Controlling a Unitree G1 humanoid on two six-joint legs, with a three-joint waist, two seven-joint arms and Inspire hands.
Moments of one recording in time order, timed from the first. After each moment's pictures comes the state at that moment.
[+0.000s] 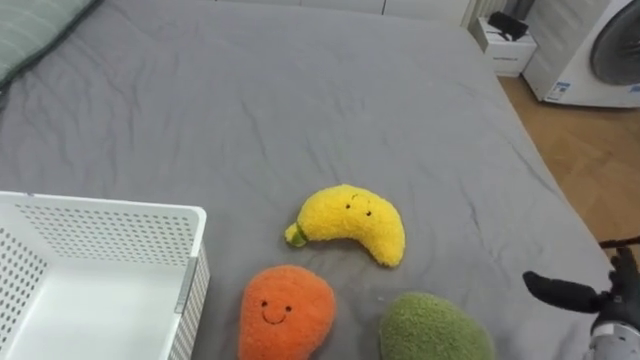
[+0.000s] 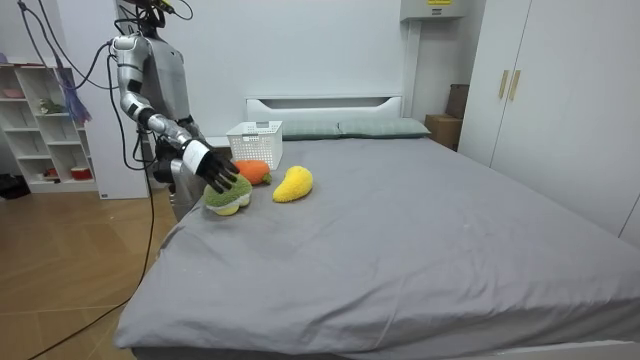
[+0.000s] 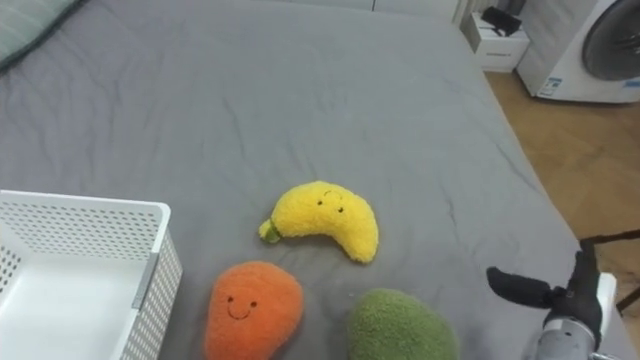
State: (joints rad) left arm 0.25 0.18 0.27 1.05 0.16 0.06 0.28; right arm 0.07 -0.31 -0.22 0.47 0.02 0.00 -0.32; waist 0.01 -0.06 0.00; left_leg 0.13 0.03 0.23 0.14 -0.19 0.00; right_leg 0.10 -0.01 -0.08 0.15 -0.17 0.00
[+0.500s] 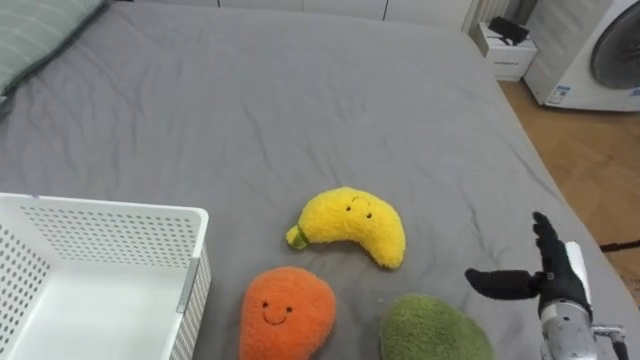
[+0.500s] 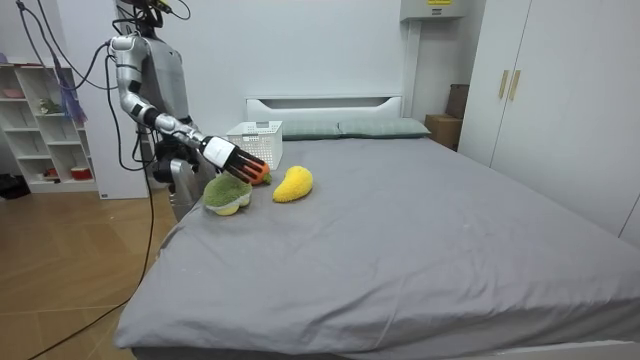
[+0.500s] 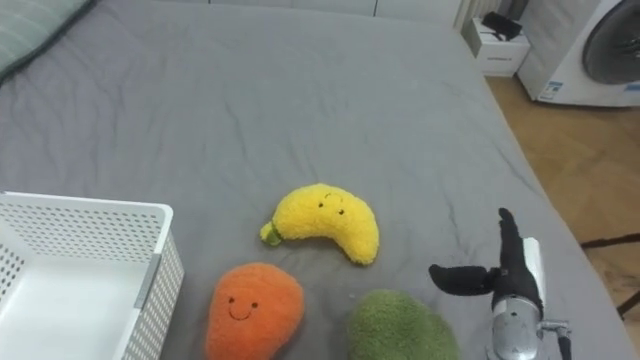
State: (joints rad) left arm 0.27 0.17 0.18 1.04 0.16 0.08 0.32; right arm 0.07 -0.29 -0.06 0.46 -0.14 0.02 -0.17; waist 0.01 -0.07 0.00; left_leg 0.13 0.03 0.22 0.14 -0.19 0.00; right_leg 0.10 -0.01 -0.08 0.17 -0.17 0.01
